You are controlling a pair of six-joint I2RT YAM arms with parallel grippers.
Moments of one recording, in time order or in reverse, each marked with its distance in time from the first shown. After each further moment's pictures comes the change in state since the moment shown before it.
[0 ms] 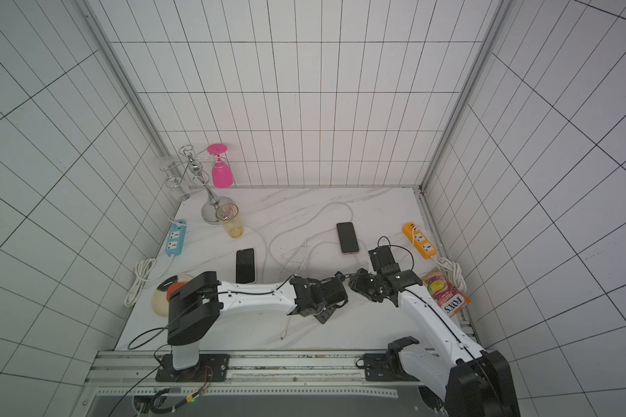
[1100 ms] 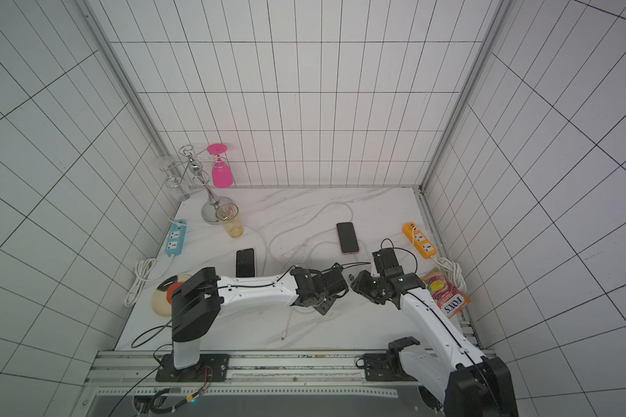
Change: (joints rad) left arm 0.038 -0.013 0.074 -0.087 0.013 -0.024; right arm -0.043 -0.028 -0.027 -0.001 -0.021 -0.020
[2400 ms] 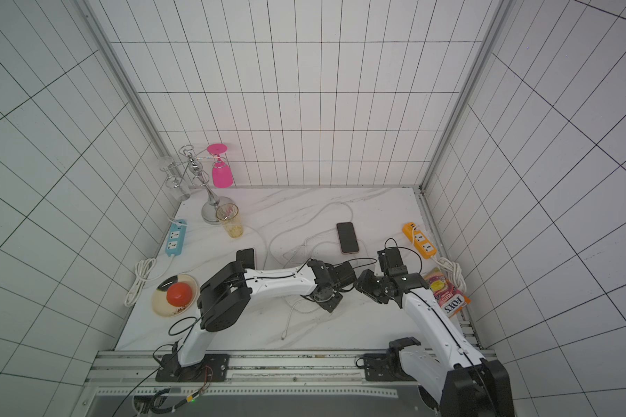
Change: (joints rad) left arm 0.054 0.246 0.231 -0.169 0.146 0.021; right arm -0.063 0.000 0.000 -0.009 -0.030 -0.042
